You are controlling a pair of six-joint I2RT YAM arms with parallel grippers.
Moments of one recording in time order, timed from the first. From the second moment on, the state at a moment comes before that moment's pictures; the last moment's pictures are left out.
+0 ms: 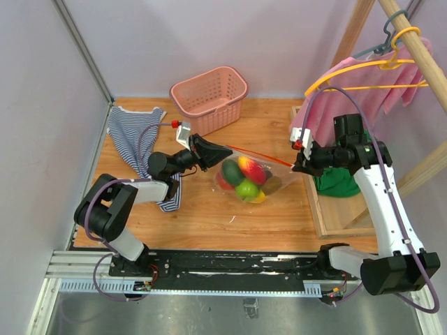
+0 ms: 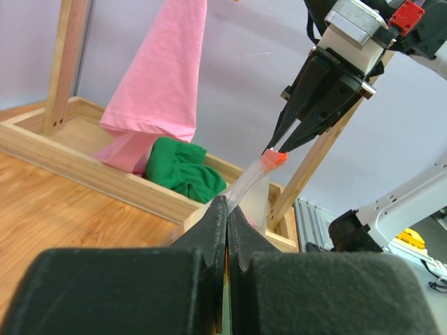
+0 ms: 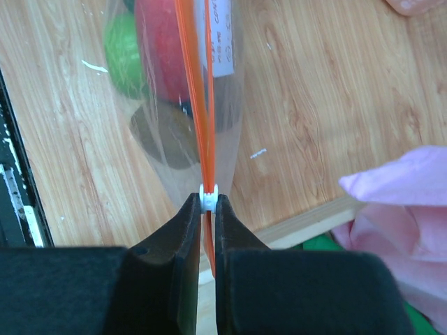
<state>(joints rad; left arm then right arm) -0.45 1.58 0.60 1.50 0.73 -0.79 0.13 1.17 1.29 -1.11 -0.74 -1.03</state>
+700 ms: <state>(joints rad) -0.44 1.53 0.57 1.35 0.77 -0.64 0.06 1.12 1.23 -1.17 -0.62 -1.13</state>
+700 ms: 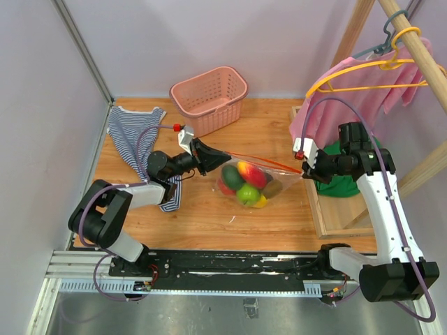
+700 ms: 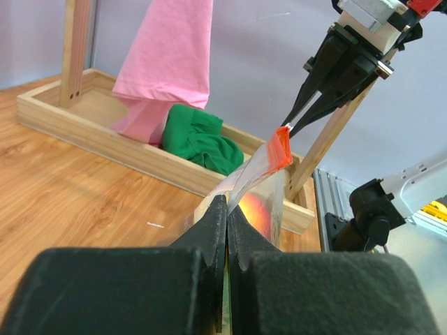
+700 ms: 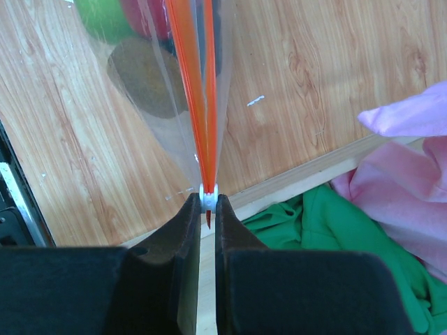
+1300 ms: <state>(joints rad) -0.44 1.46 0.53 1.17 0.83 -0.49 0.07 1.14 1.28 -1.28 -0.96 -1.17</state>
